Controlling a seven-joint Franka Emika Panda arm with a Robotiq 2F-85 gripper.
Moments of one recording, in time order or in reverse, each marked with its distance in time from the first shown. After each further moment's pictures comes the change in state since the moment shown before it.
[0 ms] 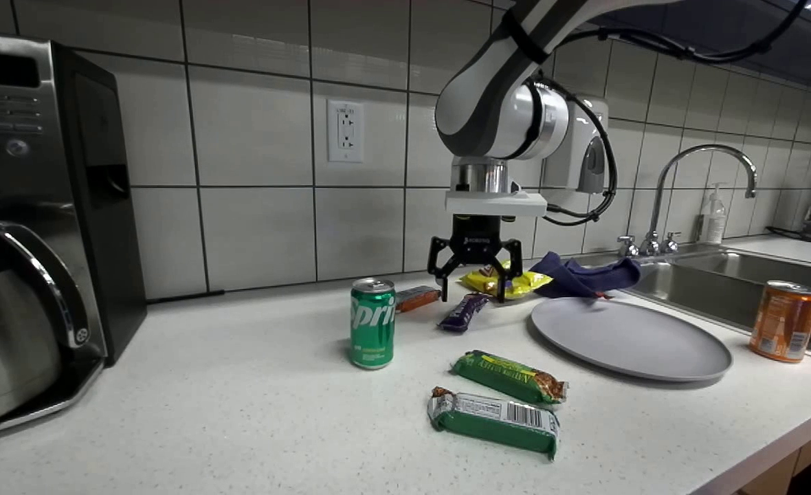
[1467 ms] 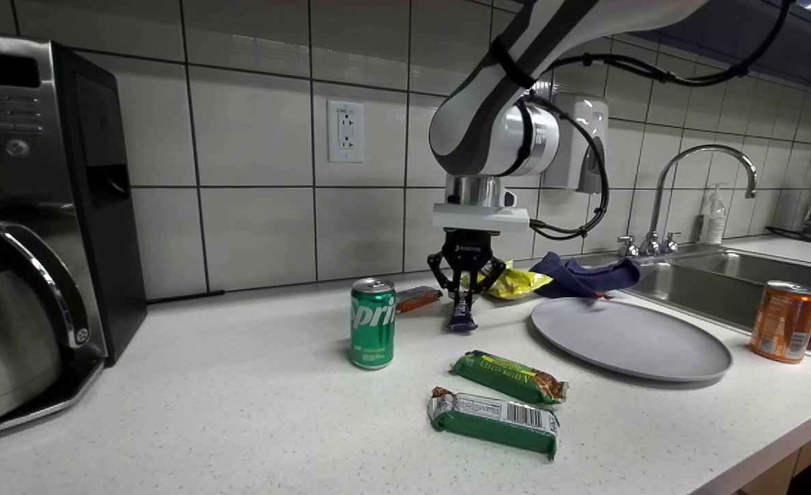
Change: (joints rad) arm 0.021 0.064 -0.026 0.046 0.008 0.084 0.086
